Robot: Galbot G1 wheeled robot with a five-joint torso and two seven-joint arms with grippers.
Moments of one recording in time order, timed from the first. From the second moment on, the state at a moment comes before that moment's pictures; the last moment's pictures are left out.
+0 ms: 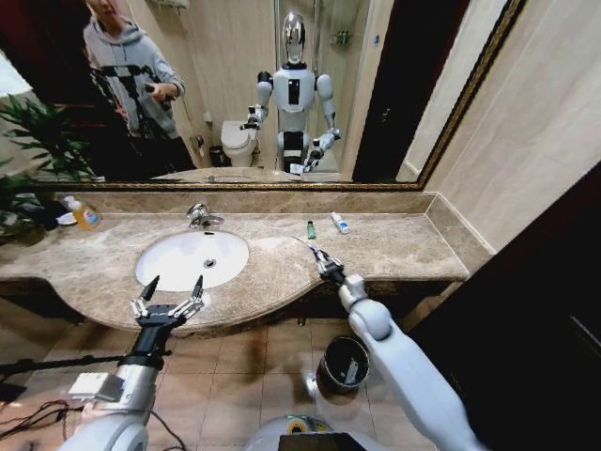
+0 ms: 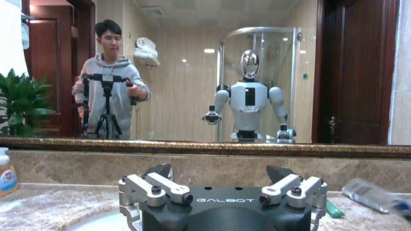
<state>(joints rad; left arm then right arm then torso) 1.84 -1.36 -0.82 -2.47 -0.37 0.04 0.05 -1.18 1.16 0.25 1.94 0.27 -0.12 0.01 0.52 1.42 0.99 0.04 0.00</state>
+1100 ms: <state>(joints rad) 1.84 -1.36 -0.82 -2.47 -0.37 0.04 0.05 -1.68 1.29 0.48 1.71 0.07 0.05 -0.04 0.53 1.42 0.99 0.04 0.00</state>
